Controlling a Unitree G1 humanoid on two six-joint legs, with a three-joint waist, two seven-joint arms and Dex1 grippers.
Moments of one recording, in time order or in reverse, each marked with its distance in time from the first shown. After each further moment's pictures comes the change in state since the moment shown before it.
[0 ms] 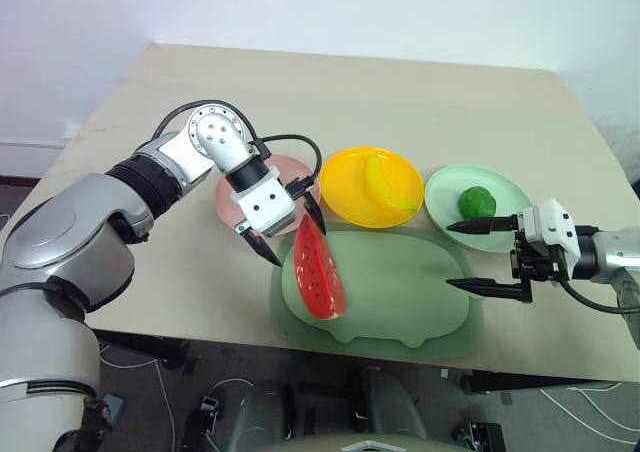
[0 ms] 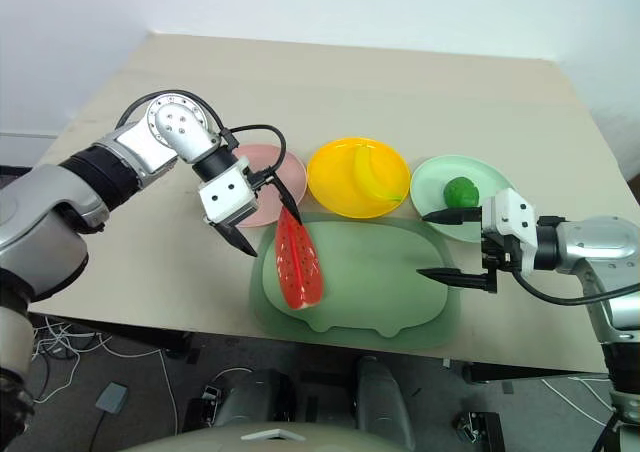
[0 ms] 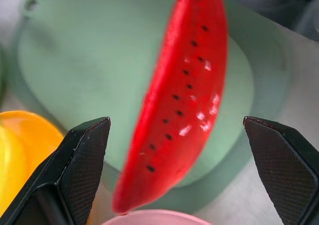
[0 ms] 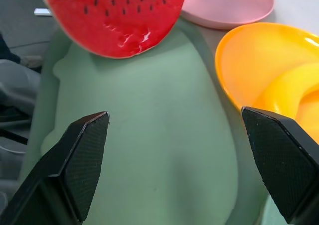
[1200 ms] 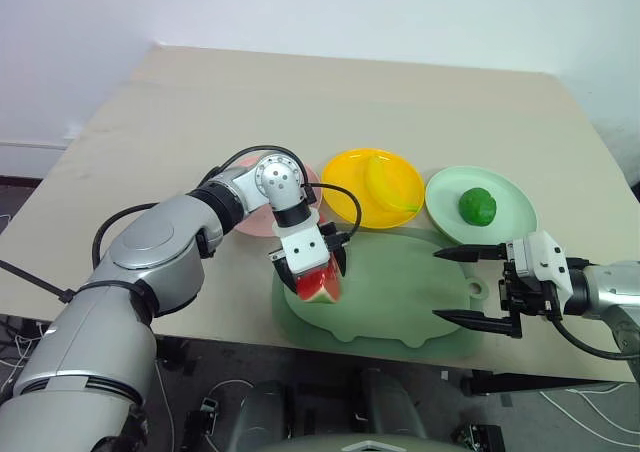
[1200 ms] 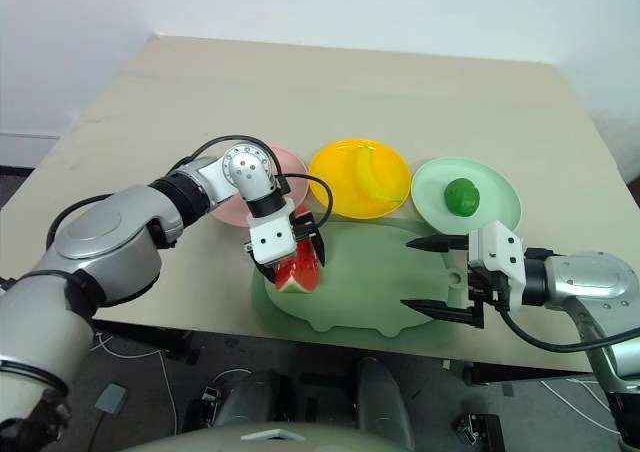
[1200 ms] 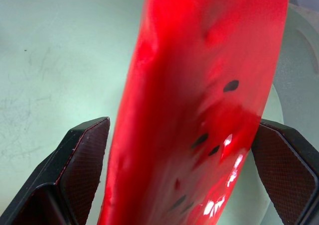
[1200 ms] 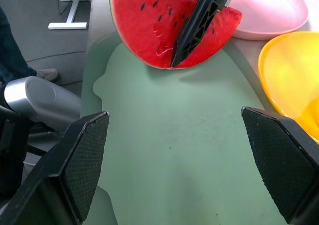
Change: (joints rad) left arm 0.058 -0.304 -0.058 0.256 0.171 -0.167 0.001; right arm 0.193 0.020 -0.035 -0.257 0.069 0.073 -0.131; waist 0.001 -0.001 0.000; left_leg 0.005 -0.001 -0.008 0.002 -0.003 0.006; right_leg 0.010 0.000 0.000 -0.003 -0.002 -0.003
